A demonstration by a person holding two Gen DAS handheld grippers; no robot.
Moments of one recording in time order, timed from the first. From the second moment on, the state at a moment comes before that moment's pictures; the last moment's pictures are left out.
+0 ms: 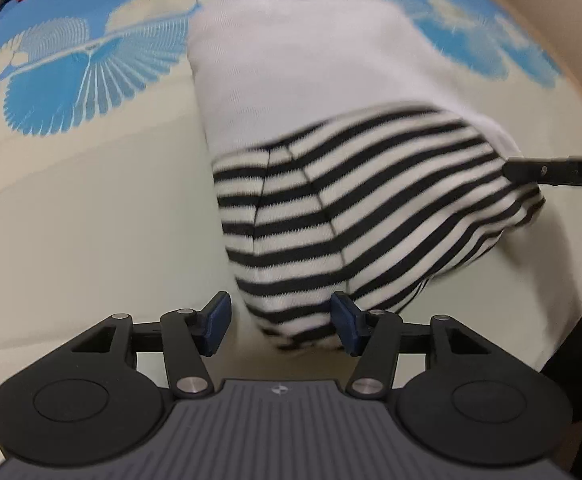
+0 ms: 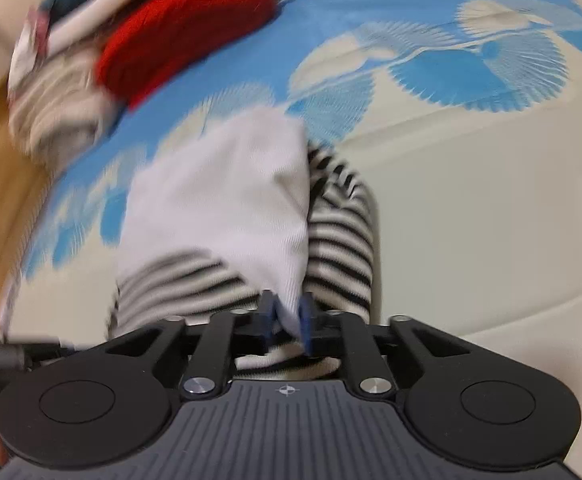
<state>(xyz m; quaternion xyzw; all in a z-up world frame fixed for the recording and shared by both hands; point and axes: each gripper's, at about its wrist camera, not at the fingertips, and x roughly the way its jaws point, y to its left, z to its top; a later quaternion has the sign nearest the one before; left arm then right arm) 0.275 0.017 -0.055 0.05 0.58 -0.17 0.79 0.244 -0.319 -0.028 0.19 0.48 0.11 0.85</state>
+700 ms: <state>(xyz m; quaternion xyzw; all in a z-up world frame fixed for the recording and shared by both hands) 0.109 0.000 0.067 0.07 0.35 -0.06 0.93 0.114 -0.297 0.082 0.05 0.27 0.03 0.96</state>
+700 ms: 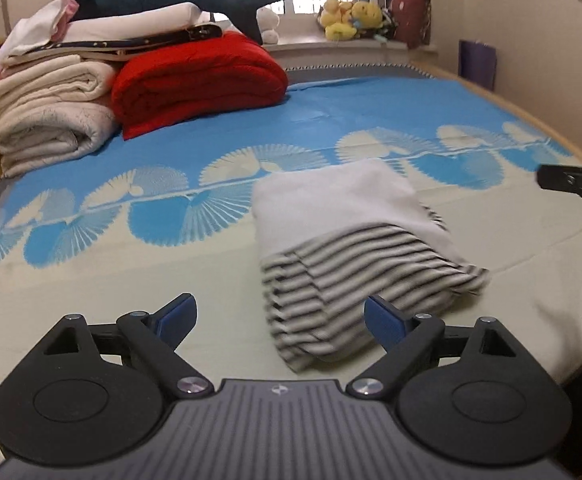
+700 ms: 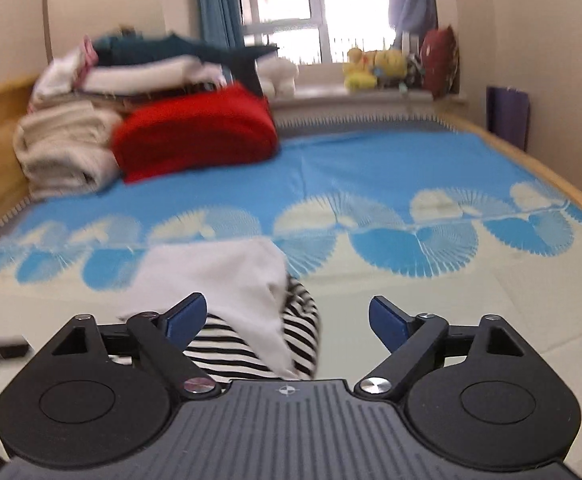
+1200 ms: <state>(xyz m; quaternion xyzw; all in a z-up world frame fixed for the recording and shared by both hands) 0.073 -0.017 0.056 -0.02 0.35 -0.02 0.93 0.062 -0.256 0.067 0.03 0.30 0.05 0.95</state>
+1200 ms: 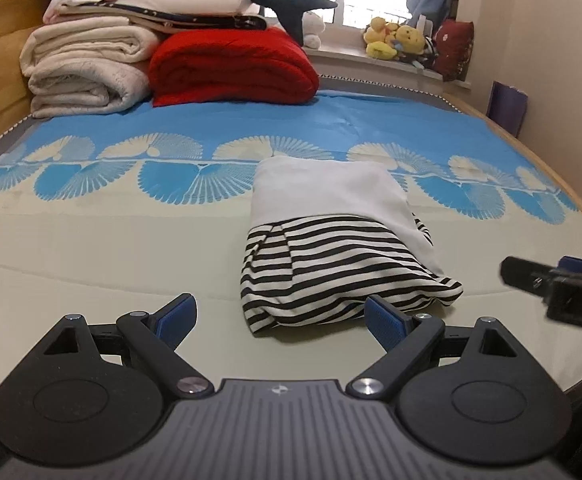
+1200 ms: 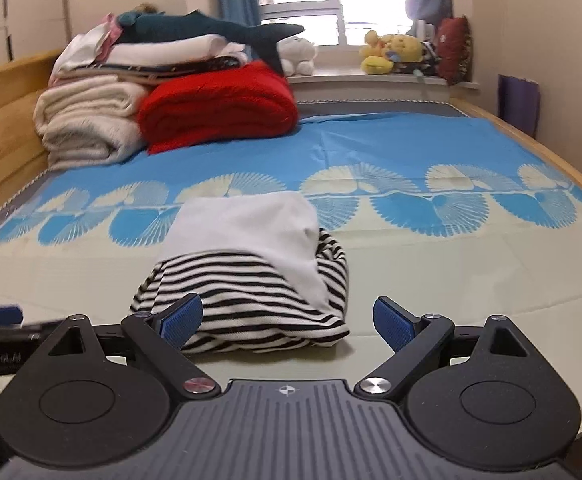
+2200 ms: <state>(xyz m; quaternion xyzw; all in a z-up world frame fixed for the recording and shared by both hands) 0.082 -0.028 0.041 0.00 0.35 -0.04 0.93 0.067 -0.232 0.057 -0.02 0.31 0.07 0.95</state>
